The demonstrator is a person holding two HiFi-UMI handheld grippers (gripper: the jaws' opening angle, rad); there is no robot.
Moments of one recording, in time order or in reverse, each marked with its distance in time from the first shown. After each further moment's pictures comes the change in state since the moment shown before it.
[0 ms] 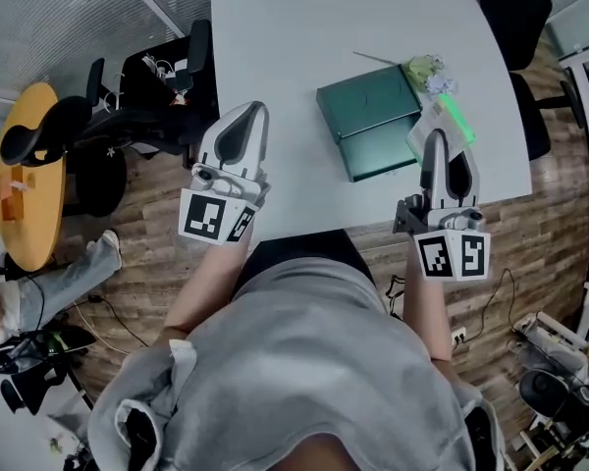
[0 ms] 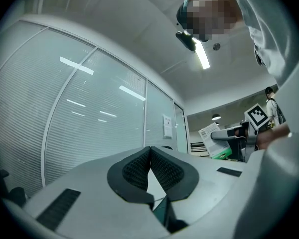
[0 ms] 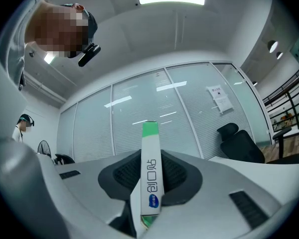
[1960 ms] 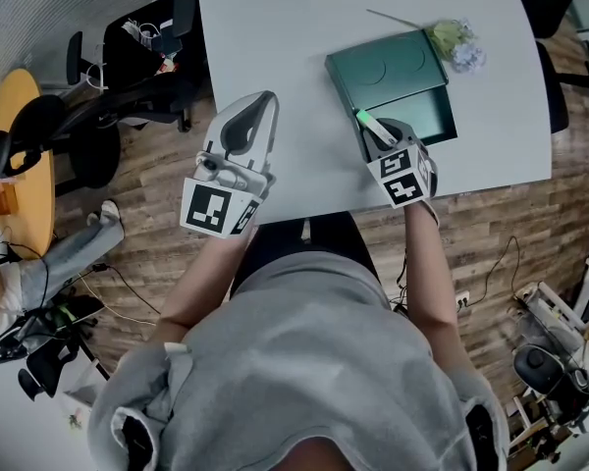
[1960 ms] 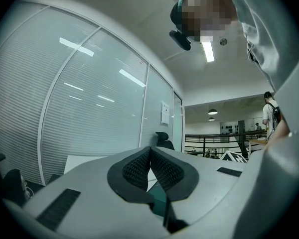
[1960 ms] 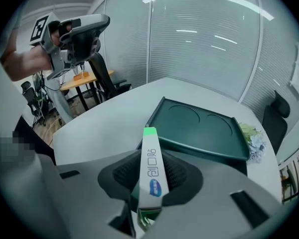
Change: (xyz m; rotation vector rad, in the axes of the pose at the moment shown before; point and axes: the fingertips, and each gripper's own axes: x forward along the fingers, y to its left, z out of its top) left arm 0.020 0.026 -0.103 -0.070 0.157 -0.052; right arm 0.015 -0.030 -0.347 -0.503 1.112 0.292
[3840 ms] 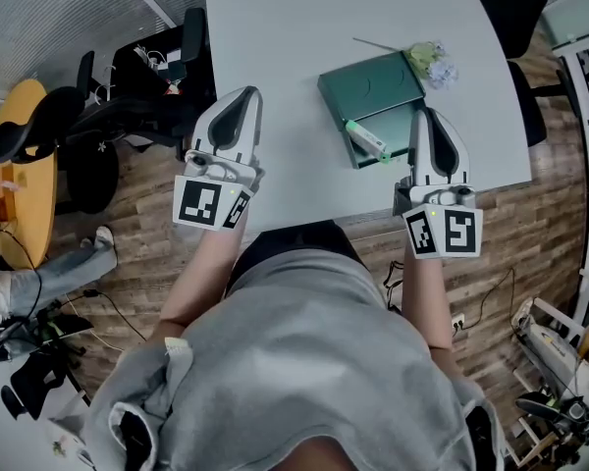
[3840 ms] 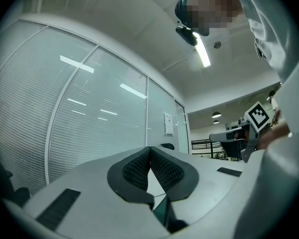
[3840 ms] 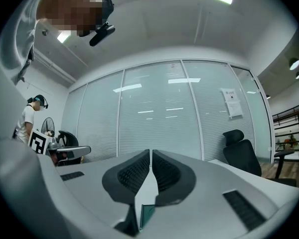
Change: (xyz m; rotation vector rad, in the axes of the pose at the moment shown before) left arm -0.051 -0.007 0.082 0.075 -0.131 0.059; right arm -0.280 -0.018 0.144 0.321 -0.965 -0.337
